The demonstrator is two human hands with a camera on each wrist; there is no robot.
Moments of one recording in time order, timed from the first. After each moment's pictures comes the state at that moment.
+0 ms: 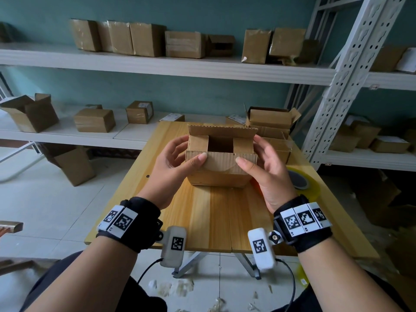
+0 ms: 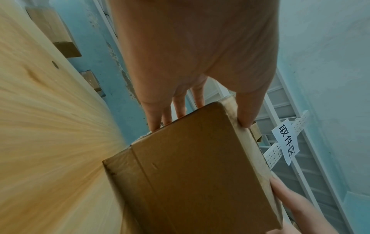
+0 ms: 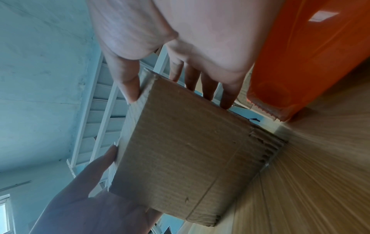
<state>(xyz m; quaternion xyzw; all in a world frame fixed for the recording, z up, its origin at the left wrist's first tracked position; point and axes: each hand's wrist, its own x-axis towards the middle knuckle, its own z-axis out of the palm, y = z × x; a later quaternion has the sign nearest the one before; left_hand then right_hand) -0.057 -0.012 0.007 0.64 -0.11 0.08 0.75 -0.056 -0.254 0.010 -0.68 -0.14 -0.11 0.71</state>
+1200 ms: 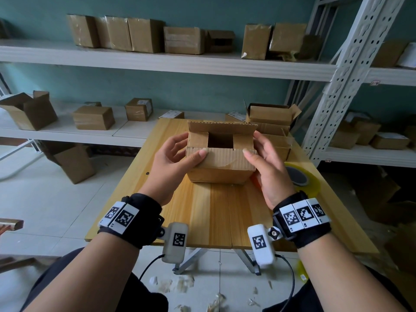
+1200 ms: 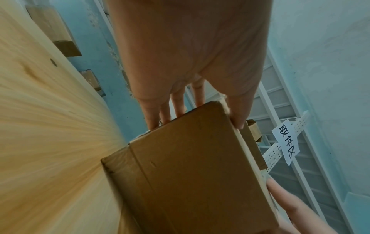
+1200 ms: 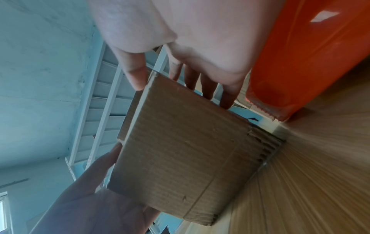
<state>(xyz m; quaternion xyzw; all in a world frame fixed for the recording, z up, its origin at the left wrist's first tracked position) -0.058 -0.013 0.009 0.66 -0.09 0.10 0.74 -0.055 -0.252 0.011 -0.67 -0.13 -0.09 0.72</state>
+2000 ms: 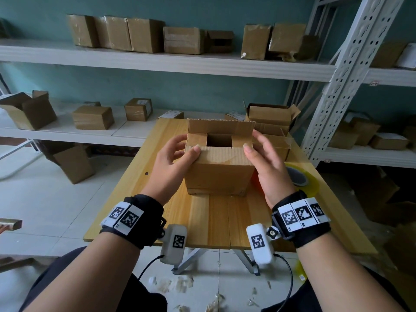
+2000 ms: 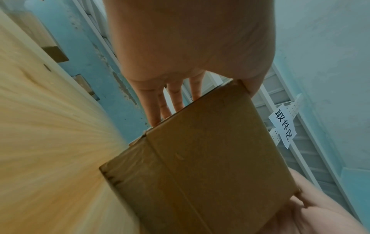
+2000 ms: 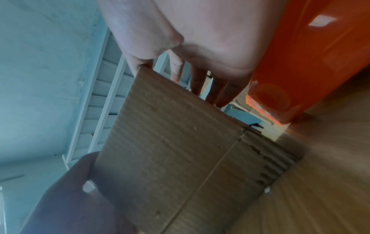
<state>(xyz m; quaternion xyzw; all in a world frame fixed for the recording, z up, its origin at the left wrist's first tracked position) -0.053 -0.016 0.004 0.74 -0.09 0.14 0.66 -0.052 -0.254 0.010 -0.72 -0.11 -0.11 0.68</state>
